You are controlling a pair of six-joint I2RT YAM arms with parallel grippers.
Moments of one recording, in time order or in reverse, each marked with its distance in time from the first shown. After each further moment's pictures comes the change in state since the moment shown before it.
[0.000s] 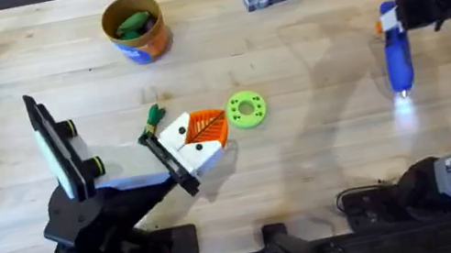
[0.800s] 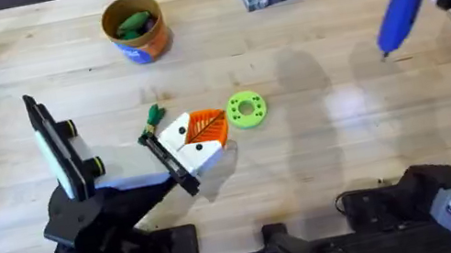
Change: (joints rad) left arm 0.000 0.000 0.000 0.000 0.000 0.000; right arm 0.118 -0.847 -0.345 0.372 -0.256 0.187
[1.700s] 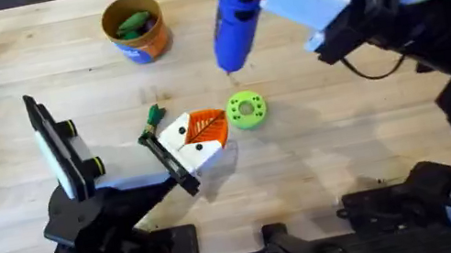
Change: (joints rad) left arm 0.000 0.000 0.000 0.000 0.000 0.000; right arm 0.890 0.054 -0.158 0.883 -0.060 0.249
